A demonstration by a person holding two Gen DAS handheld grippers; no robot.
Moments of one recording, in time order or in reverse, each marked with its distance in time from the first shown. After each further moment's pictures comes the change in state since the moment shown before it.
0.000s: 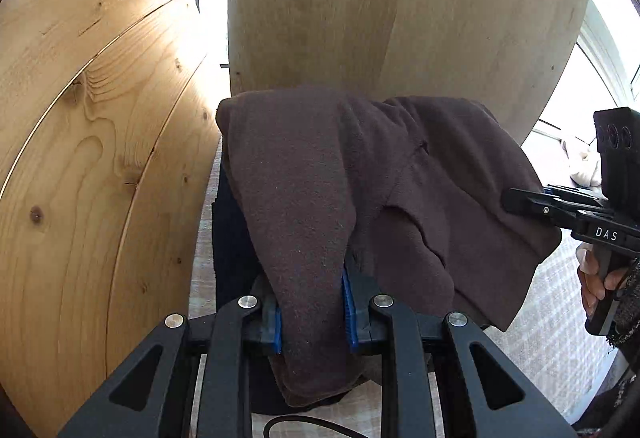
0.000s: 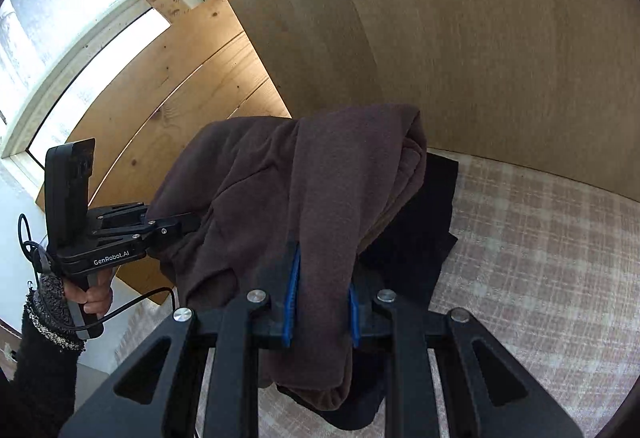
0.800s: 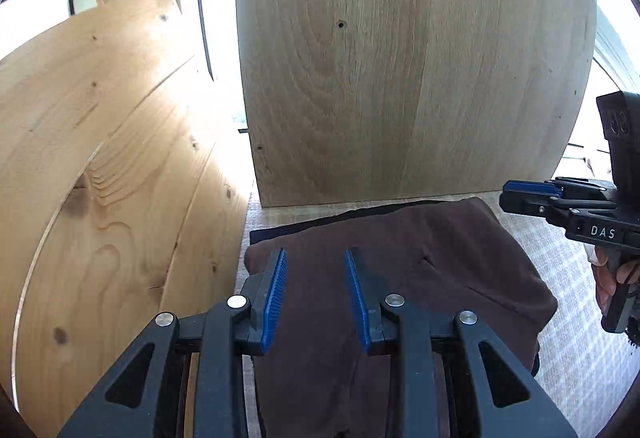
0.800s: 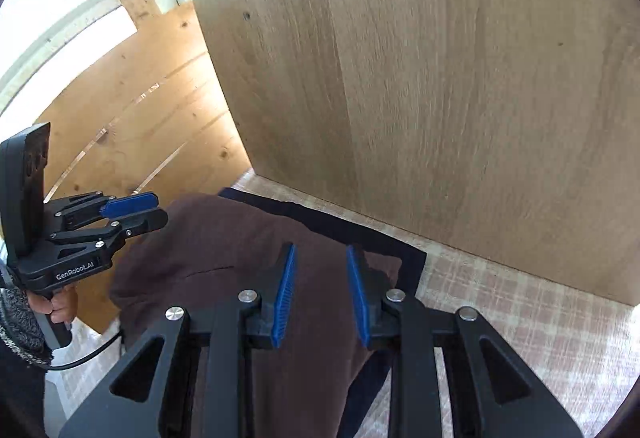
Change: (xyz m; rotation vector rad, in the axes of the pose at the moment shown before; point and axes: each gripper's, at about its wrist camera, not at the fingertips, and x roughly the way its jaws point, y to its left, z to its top) left arm 0.022 0.001 0.049 0.058 -0.158 0.108; right arm 0.046 -0.017 0.056 -0.145 -0.032 -0.214
